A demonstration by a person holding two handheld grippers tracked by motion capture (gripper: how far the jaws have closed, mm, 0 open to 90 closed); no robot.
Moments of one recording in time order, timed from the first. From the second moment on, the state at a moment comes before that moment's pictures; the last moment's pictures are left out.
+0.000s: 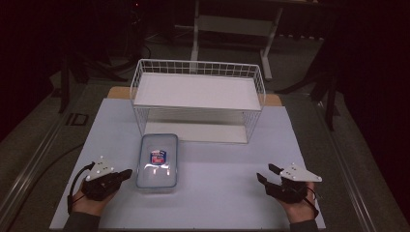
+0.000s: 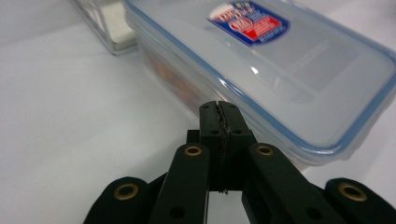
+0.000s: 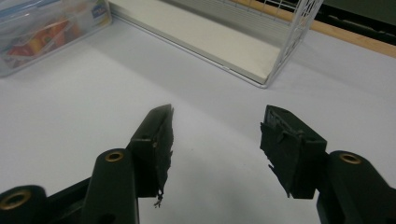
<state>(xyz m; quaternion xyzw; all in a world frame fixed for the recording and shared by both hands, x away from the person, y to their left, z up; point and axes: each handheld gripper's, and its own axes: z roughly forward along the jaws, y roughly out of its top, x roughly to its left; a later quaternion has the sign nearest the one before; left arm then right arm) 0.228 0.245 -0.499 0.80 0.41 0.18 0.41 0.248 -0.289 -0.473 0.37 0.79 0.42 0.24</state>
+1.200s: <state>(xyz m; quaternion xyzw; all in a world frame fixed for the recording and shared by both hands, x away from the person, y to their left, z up) 0.231 0.160 -0.503 0.84 0.33 0.12 0.41 0.250 -0.285 -0.476 0.36 0.80 0.42 0.22</state>
